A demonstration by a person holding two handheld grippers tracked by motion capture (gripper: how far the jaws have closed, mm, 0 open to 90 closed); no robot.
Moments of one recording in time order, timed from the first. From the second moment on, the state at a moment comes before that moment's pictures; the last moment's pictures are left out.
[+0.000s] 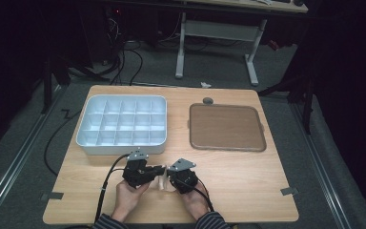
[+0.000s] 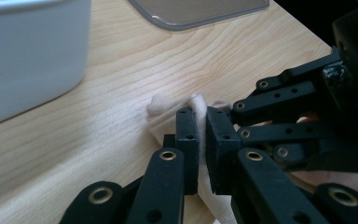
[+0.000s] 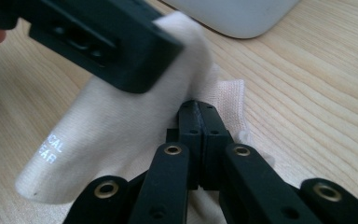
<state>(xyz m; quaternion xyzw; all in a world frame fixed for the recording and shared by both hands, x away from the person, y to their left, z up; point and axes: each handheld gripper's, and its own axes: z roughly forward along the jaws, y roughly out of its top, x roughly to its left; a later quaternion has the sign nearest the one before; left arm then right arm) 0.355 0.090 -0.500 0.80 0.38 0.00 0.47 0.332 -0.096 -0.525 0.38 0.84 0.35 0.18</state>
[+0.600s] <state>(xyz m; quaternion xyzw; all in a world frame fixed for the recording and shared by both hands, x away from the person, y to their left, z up) 0.355 0.096 -0.504 0.79 0.40 0.01 0.46 0.323 -0.117 -0.503 0.41 0.80 0.38 0.20</state>
